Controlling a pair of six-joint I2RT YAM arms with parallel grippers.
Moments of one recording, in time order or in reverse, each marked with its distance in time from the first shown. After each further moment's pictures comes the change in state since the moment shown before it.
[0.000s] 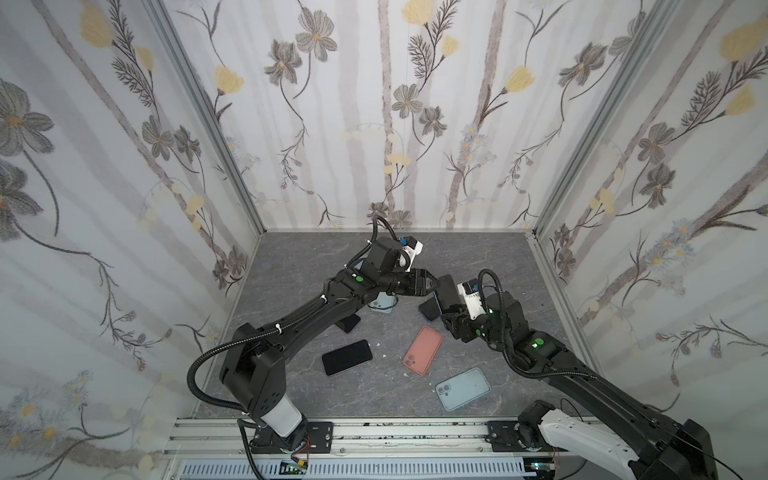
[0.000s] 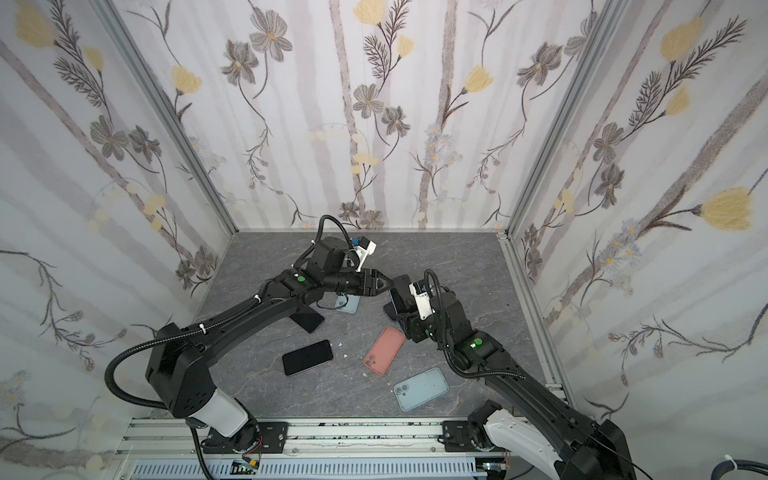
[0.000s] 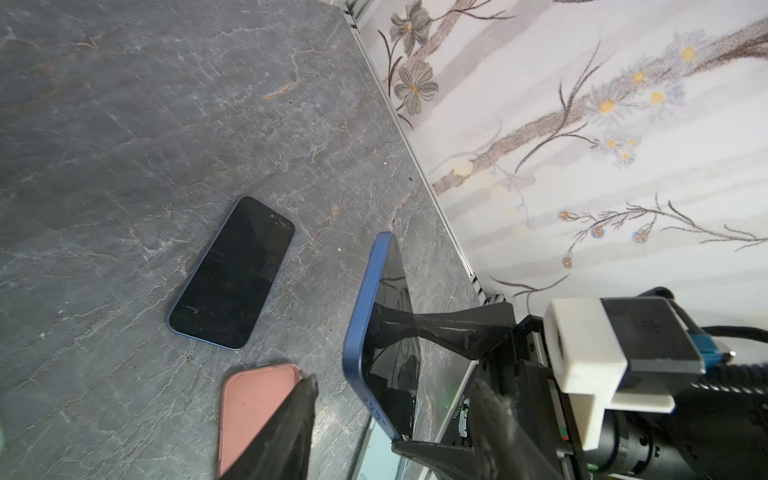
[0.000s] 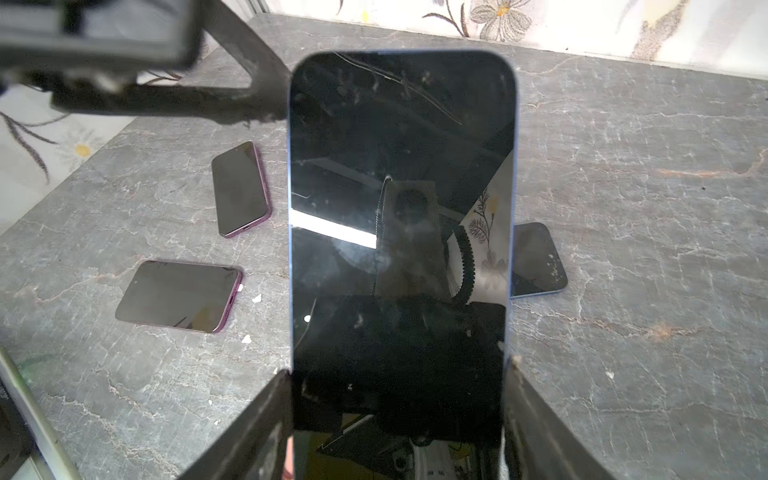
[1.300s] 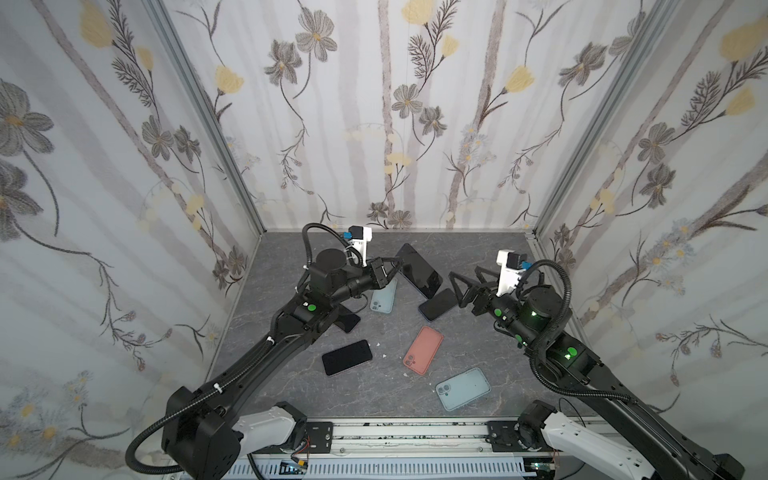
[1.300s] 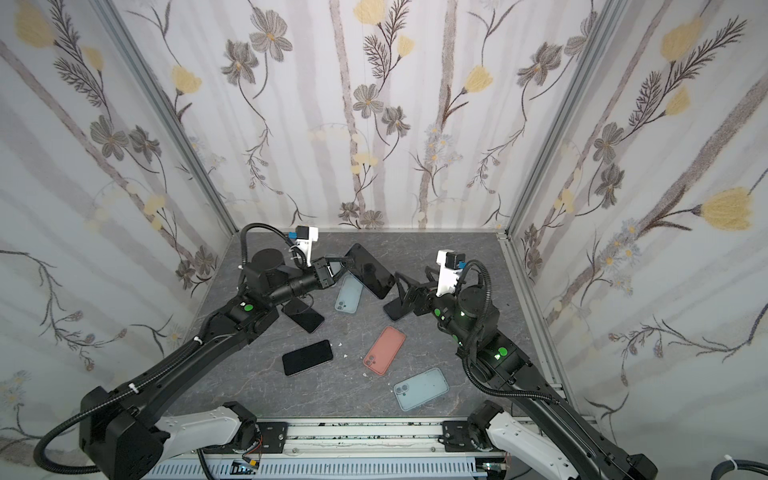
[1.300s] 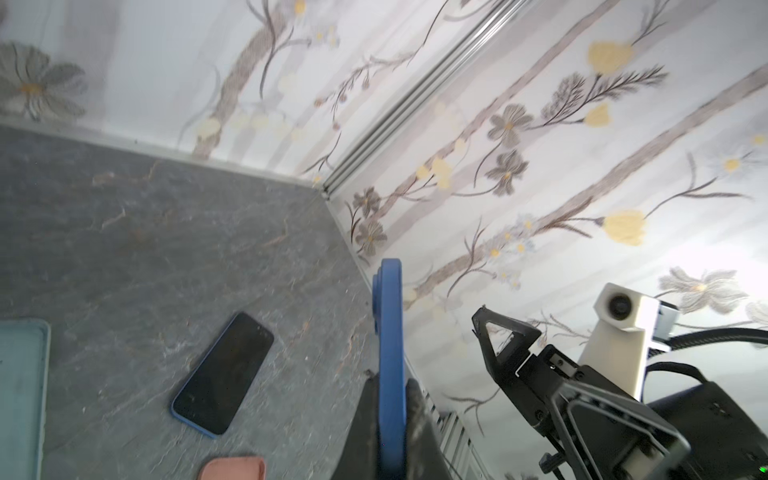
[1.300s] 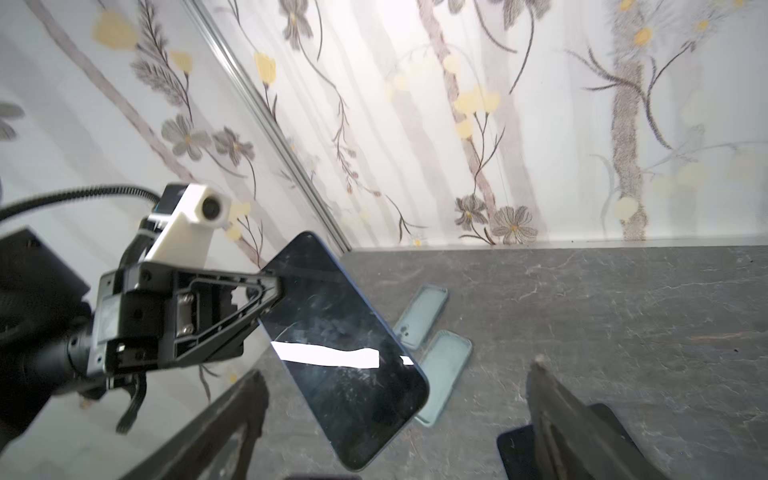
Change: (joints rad) left arm 0.135 -0.446 -0.352 0.437 -0.114 -0.224; right arm 0.044 -0.158 0.171 0.228 0.126 0.312
